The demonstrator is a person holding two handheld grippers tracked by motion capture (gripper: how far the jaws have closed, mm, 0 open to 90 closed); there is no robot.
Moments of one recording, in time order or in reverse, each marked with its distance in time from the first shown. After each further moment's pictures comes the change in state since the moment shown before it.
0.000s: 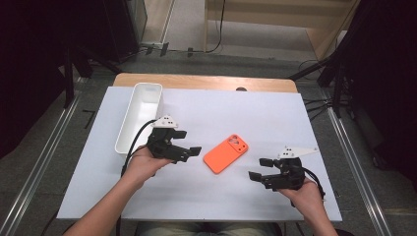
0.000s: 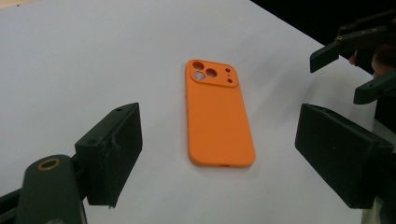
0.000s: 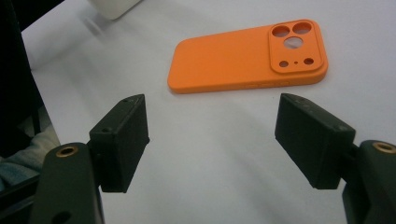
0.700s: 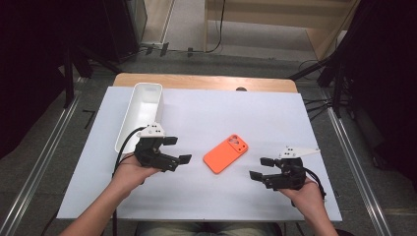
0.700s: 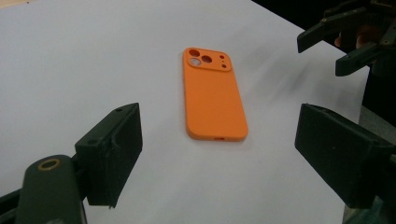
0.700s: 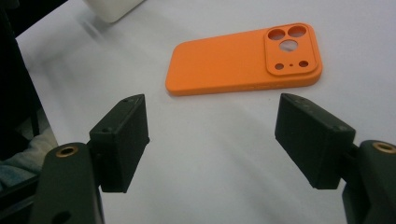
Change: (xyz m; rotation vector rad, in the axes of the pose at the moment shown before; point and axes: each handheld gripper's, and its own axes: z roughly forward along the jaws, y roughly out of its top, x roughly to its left) left arm -0.004 -0.021 -0.029 -0.020 -0.003 0.026; right arm -0.001 0.000 -0.002 -0.012 -0.007 0.002
